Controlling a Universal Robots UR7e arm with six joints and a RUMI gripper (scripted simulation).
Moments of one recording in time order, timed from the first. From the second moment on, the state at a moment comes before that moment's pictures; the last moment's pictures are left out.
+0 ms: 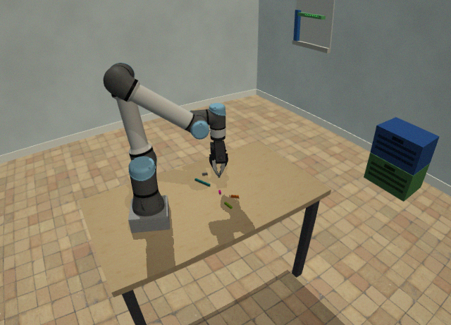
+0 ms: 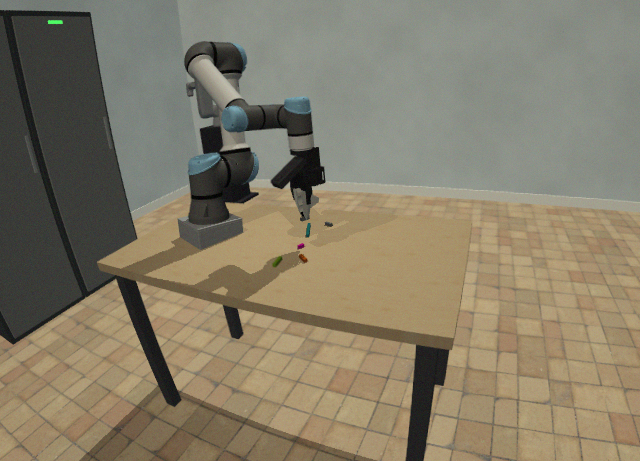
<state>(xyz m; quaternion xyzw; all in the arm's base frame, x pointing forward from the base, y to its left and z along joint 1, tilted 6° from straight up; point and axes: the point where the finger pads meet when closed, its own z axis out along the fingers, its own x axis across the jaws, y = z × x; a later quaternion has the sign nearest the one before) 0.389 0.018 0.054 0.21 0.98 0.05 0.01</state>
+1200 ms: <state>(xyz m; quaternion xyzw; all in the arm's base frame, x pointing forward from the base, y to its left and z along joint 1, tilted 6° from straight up) 0.392 0.025 -0.019 0.21 0.98 0.05 0.01</state>
